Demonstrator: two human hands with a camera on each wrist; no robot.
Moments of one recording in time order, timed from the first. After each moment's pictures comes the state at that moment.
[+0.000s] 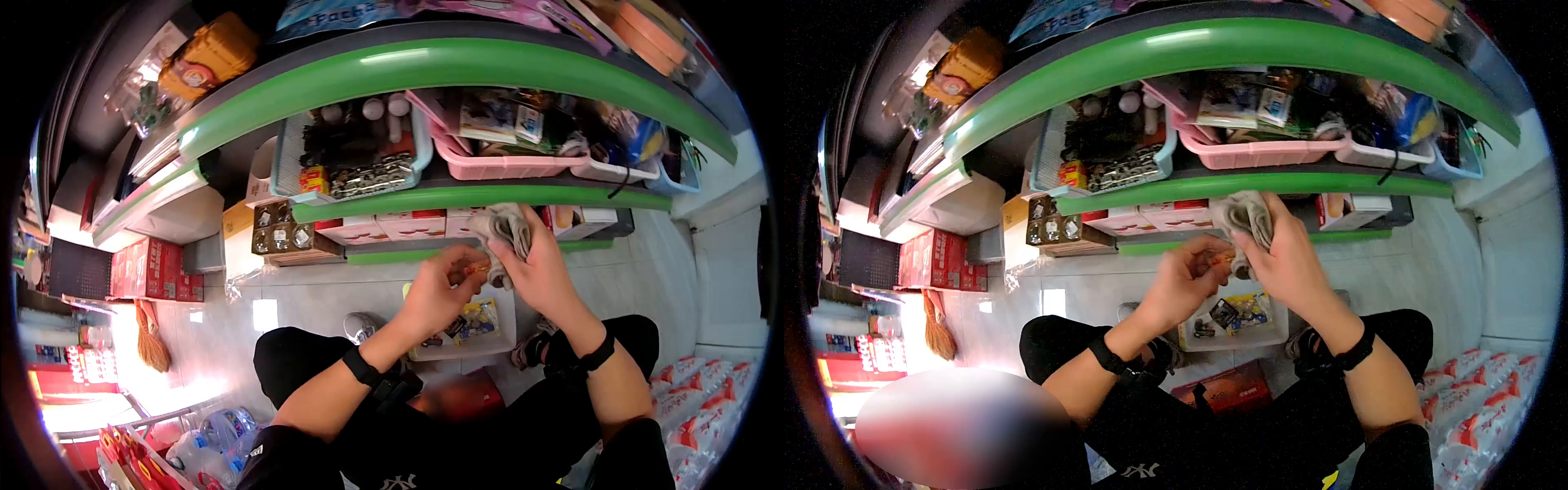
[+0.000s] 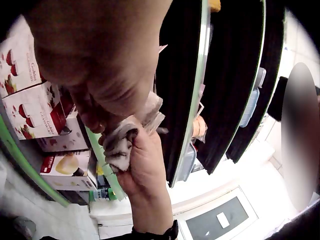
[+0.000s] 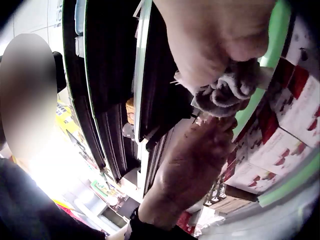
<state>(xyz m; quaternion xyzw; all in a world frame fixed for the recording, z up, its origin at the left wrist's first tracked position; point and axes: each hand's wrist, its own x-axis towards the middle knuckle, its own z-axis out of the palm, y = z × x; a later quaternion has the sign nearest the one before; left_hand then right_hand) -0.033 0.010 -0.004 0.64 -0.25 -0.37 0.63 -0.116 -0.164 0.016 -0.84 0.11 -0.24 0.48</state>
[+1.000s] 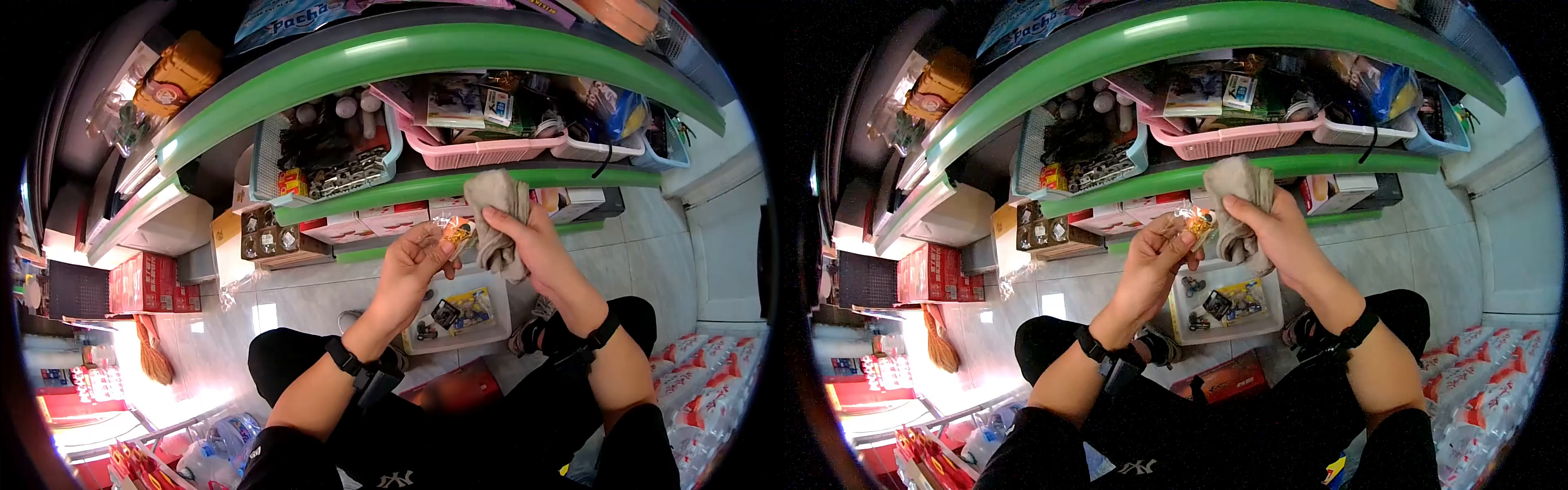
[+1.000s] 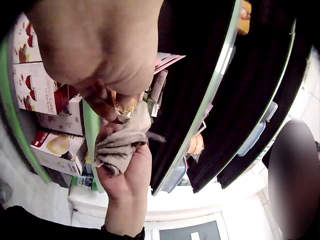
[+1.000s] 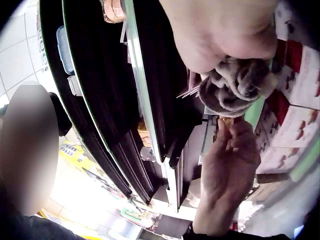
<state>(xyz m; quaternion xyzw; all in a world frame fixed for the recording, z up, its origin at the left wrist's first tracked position) -0.022 0.010 -0.010 0.48 -0.20 -0.41 0.75 -0.121 -0.177 0.028 -0.61 0.21 -0.10 0.75</state>
